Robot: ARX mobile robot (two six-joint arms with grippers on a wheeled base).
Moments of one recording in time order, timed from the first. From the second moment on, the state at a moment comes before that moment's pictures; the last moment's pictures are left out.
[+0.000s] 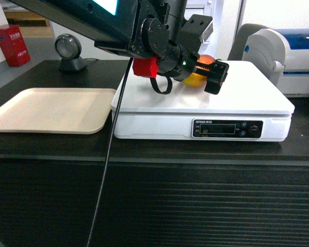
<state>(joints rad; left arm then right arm) -0.45 2.54 2.09 -0.03 0.16 0.17 0.00 0.01 0.01 0.00 0.00 0.00</state>
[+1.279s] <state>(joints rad) -0.30 1.68 1.16 0.54 -0.12 0.06 0.00 0.01 0.01 0.00 0.00 0.00</state>
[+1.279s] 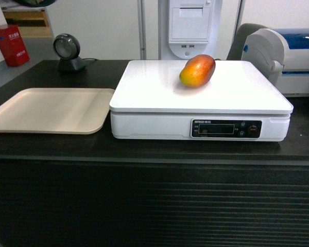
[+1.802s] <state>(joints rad) 0.00 0.89 0.24 0.67 0.00 0.00 0.00 0.01 0.01 0.00 0.00 0.00</state>
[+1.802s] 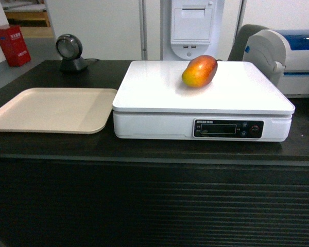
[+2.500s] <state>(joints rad) 0.00 0.52 0.05 0.47 0.00 0.00 0.00 0.01 0.01 0.00 0.00 0.00</state>
